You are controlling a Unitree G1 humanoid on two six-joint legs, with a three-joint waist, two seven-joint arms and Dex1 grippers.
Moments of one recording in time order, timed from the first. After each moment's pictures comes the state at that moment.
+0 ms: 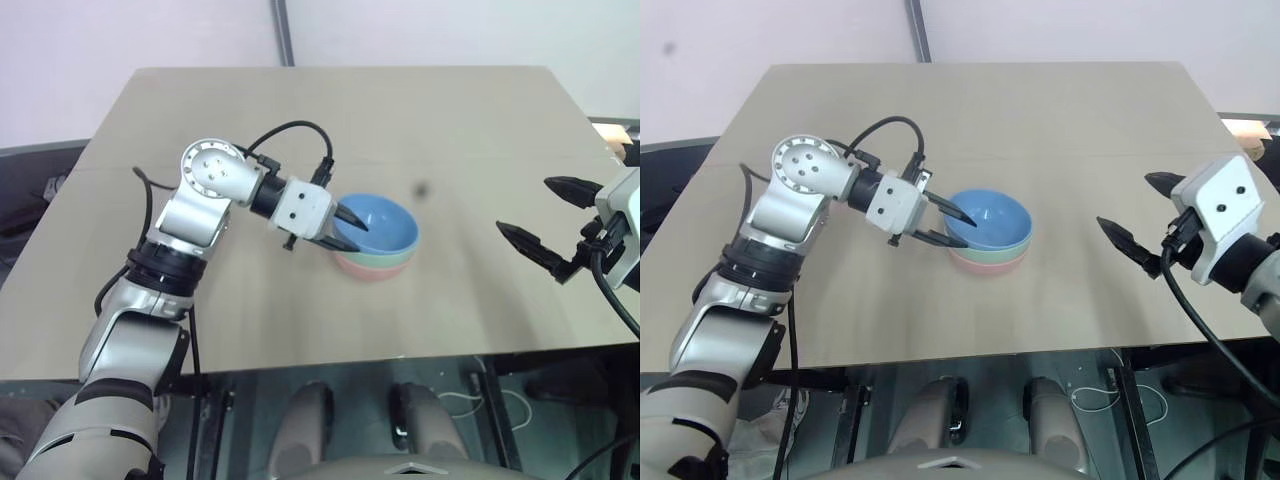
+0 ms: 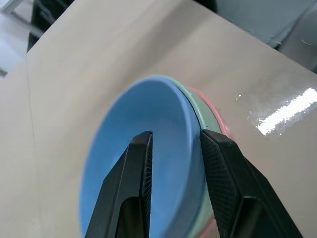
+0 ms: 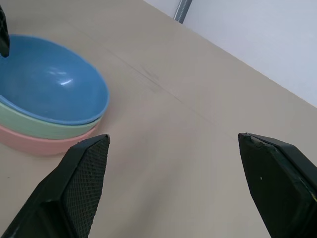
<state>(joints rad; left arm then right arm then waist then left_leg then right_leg) -0.87 0.66 -0.30 0.16 -0.19 -0.14 -1.51 -0.06 -0.88 -0.51 -0.81 0.65 0.86 0.54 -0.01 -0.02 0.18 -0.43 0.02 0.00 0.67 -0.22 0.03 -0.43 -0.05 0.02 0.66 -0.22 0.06</state>
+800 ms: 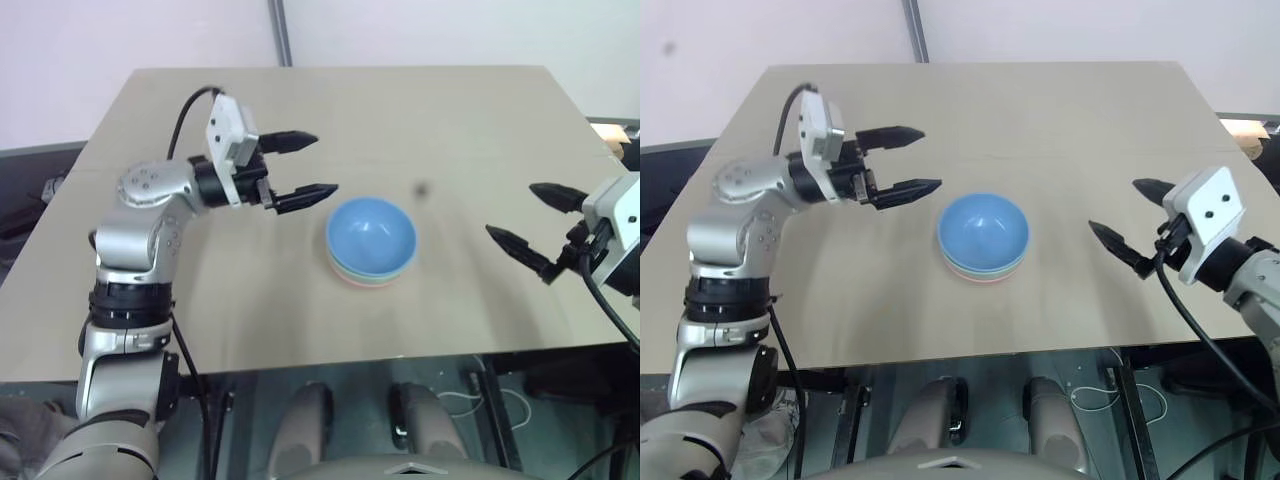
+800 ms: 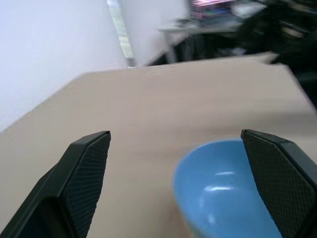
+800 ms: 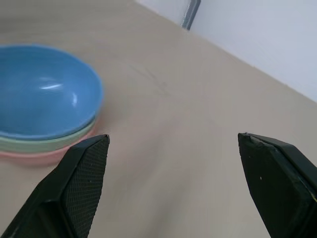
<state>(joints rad) -0.61 0.63 0.10 -0.02 -0.45 0.40 -1.09 -0.01 -0.81 -0.41 -0.71 0.60 0.70 0.61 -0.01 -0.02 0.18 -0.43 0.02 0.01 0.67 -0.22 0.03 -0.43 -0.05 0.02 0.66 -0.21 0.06</state>
